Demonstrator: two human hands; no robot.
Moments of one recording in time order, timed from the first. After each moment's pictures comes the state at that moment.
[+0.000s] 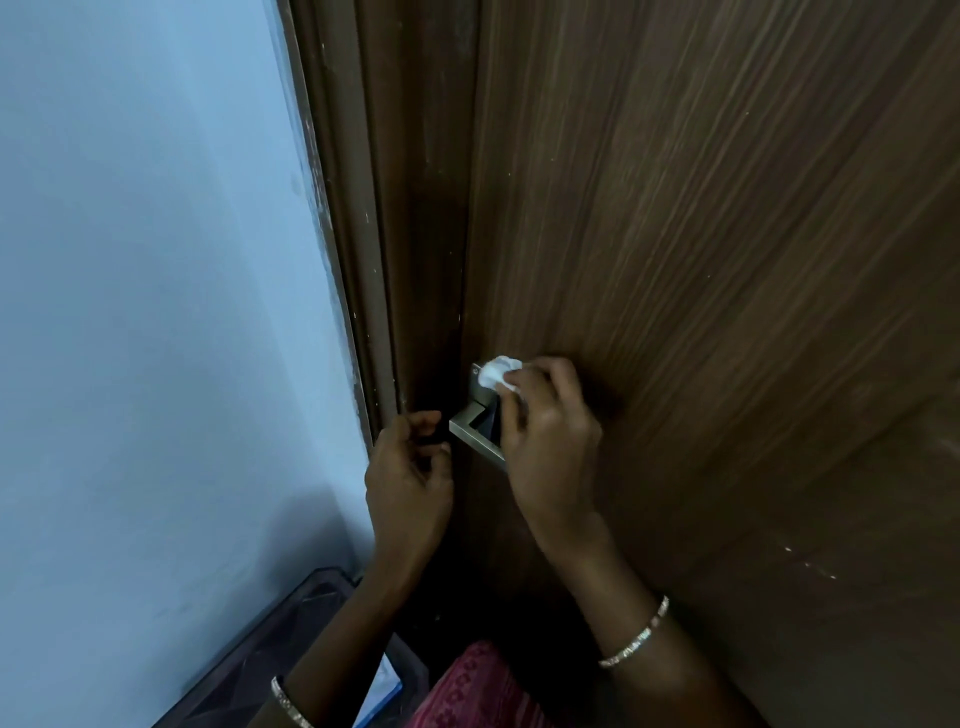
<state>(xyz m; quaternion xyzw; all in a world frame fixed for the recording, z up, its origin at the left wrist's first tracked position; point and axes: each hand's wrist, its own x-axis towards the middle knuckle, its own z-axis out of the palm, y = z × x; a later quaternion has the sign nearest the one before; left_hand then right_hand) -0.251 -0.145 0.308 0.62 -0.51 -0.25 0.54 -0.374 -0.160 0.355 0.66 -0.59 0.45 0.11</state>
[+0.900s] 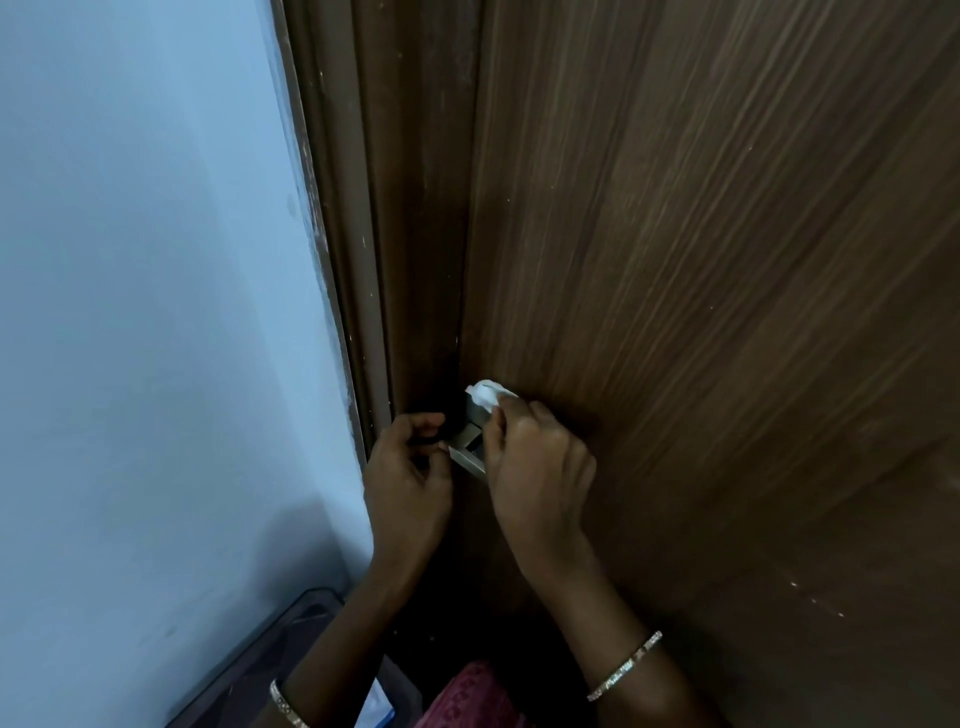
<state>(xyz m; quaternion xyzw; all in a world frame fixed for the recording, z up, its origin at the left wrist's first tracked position) -0.253 -0.165 0.317 0.61 -0.52 -0.24 0.55 -0.360 -0.169 0.356 0.64 -0.68 0.30 0.18</state>
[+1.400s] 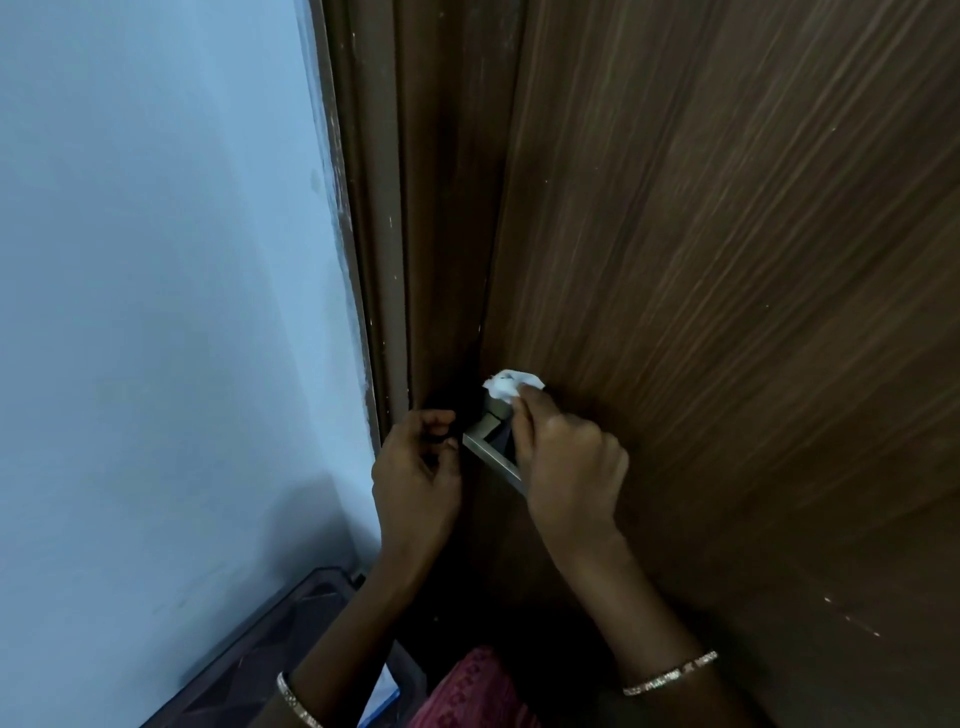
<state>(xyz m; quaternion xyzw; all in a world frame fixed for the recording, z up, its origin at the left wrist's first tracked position) -0.248 -0.165 0.310 0.63 -0.49 -0.25 0.55 -0.374 -0.172 0.353 0.69 -0.65 0.28 0.19</state>
